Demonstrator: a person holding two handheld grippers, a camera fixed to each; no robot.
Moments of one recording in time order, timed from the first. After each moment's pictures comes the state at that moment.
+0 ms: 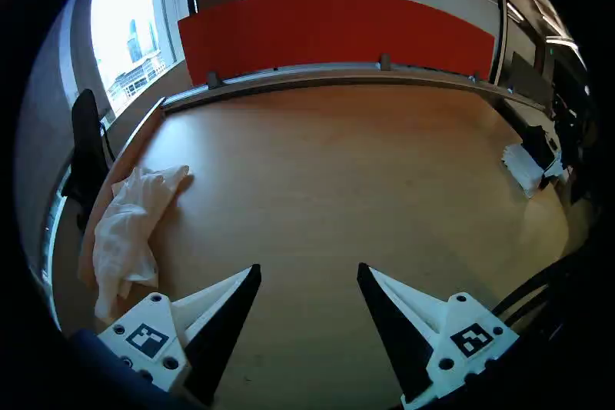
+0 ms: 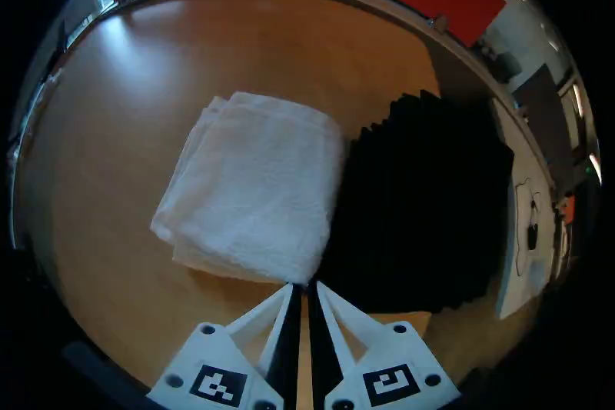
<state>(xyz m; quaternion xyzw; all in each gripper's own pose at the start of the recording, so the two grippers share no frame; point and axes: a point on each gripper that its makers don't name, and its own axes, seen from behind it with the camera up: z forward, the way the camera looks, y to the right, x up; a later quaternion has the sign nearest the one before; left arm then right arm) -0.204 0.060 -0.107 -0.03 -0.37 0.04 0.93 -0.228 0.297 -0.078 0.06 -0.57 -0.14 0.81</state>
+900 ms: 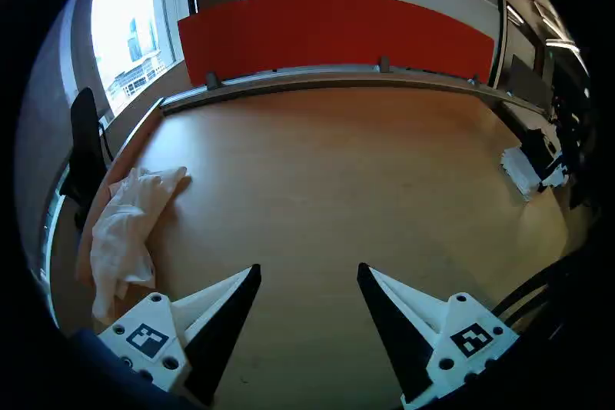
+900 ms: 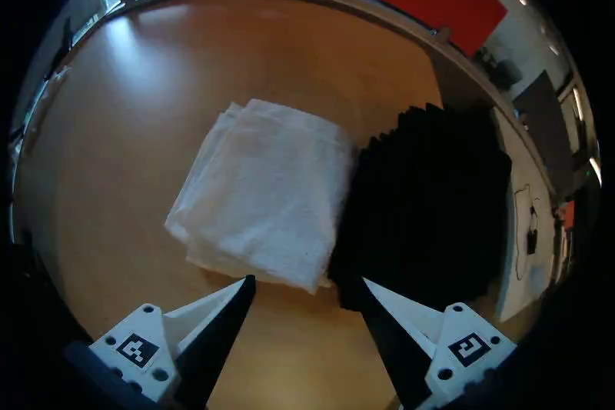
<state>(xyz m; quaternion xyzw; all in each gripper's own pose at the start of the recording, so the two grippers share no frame) -0.202 0.063 -0.105 -0.04 -0.37 0.03 0.93 -0.220 0.284 -0.081 0.07 -0.55 -0.14 0.82</state>
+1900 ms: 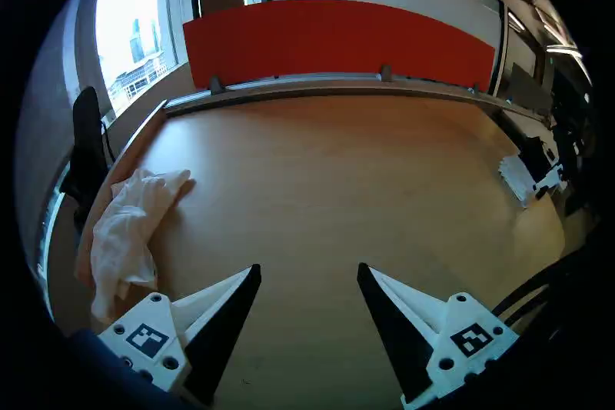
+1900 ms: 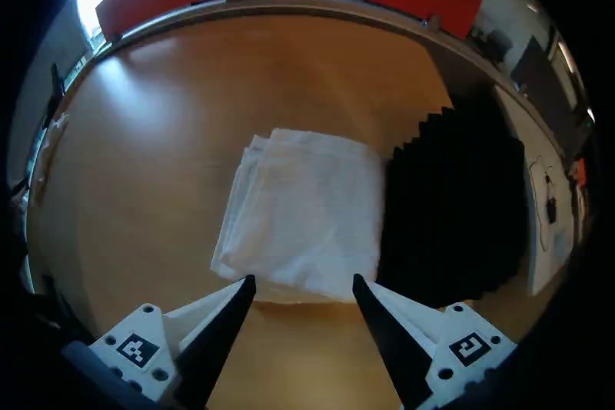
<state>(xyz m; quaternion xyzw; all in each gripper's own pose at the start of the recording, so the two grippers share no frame) -0.193 0.056 -0.106 -0.03 -0.36 0.02 0.93 -0.216 0.231 -0.066 0.06 -0.54 -0.05 0.84</state>
